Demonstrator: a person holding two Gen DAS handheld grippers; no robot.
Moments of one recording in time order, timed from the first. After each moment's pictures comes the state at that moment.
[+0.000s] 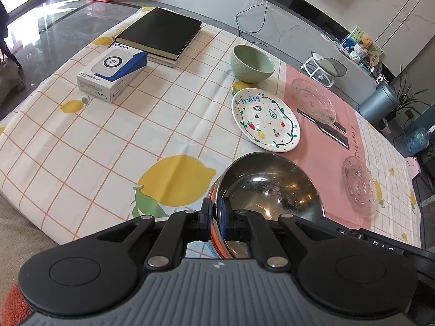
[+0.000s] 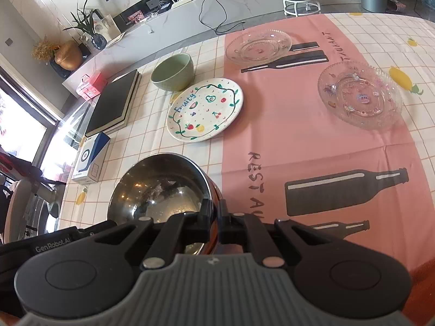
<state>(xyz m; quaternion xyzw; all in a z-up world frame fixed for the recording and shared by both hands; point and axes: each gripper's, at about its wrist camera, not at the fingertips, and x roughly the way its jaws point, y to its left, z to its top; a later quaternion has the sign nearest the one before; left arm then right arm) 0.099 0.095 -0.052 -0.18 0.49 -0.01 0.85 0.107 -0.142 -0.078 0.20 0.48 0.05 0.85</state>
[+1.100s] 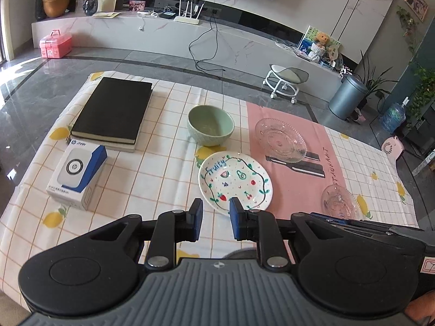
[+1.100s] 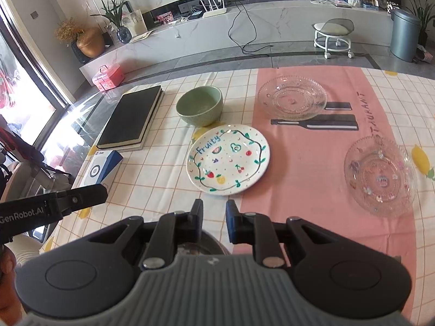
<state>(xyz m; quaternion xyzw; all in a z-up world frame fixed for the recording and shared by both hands) 0.179 0.087 0.008 -0.09 0.43 -0.09 0.89 0.180 -0.120 -0.033 0.11 0.45 0.09 0.88</state>
